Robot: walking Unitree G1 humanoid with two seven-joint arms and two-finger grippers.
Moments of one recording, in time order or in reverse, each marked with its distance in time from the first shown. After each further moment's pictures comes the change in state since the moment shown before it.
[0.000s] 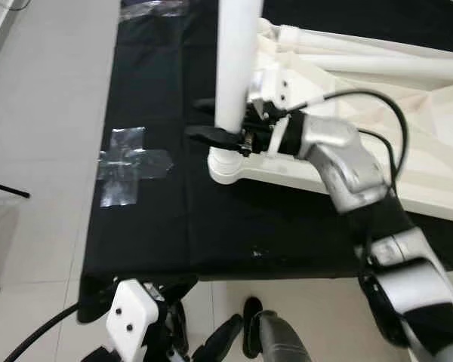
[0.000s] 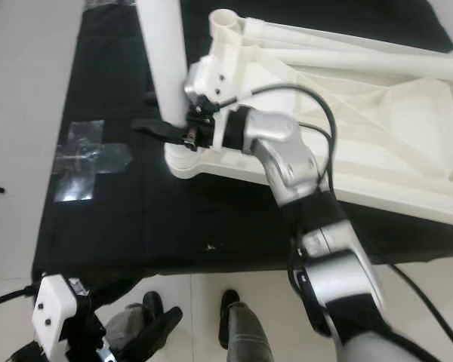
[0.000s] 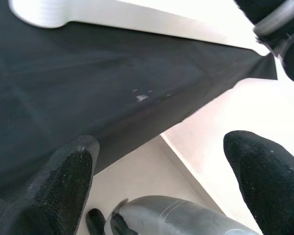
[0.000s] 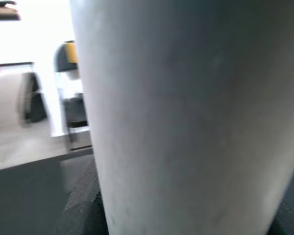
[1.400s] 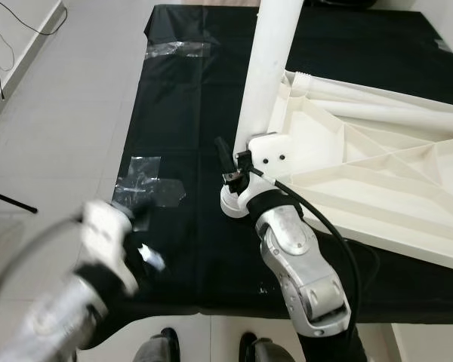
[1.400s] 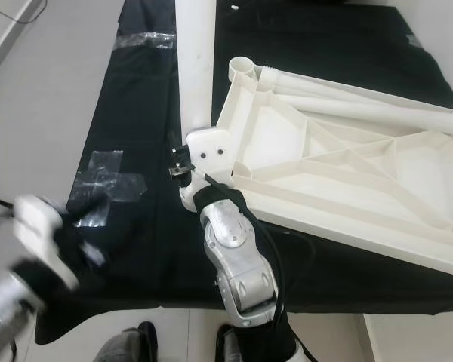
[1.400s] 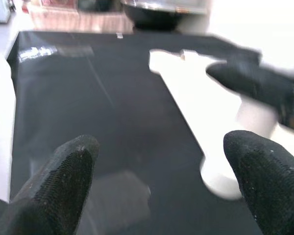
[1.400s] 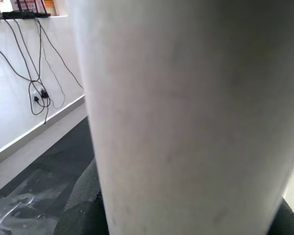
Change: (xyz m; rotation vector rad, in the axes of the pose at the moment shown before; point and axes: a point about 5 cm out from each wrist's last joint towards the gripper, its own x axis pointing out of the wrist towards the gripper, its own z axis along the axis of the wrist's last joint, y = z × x) left arm 0.024 0.096 0.065 0.209 -0.305 0.315; right arm 0.007 0.086 -0.037 0.151 0.063 -0.818
